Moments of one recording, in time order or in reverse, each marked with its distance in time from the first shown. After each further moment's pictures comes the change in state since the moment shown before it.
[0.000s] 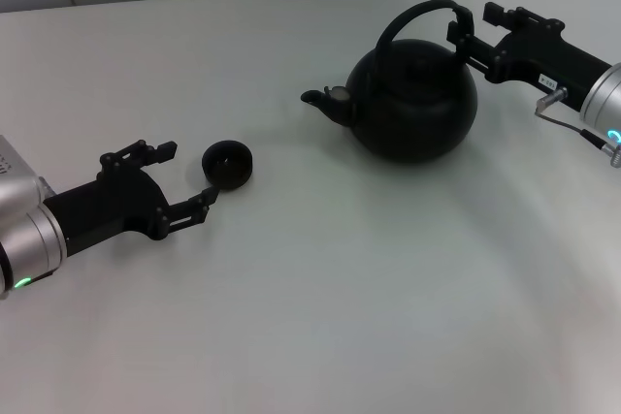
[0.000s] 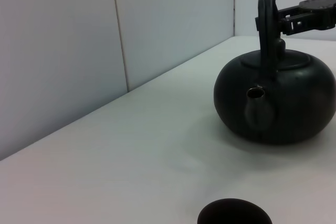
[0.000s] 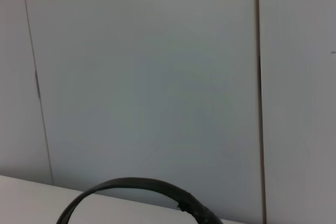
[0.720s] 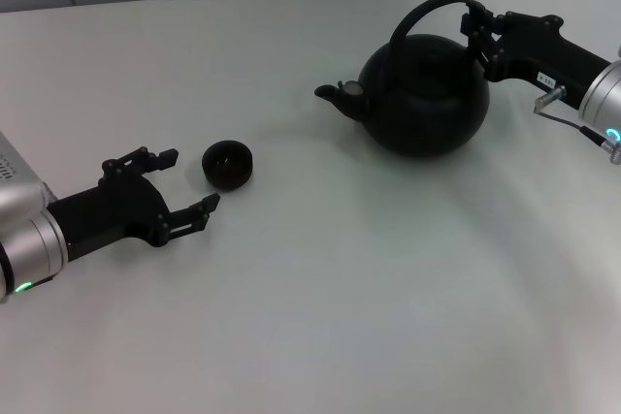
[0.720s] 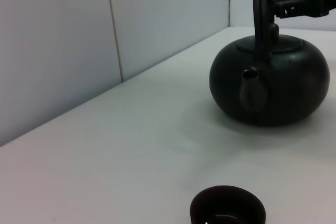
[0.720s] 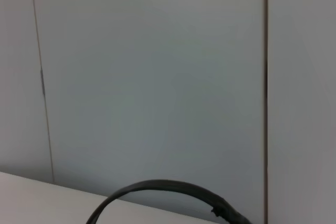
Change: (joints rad) left arm -0.005 0.001 -0.001 -0.010 0.027 0.000 -0.009; right arm 0.004 0.001 -0.001 0.000 0.005 -0.006 -0.038
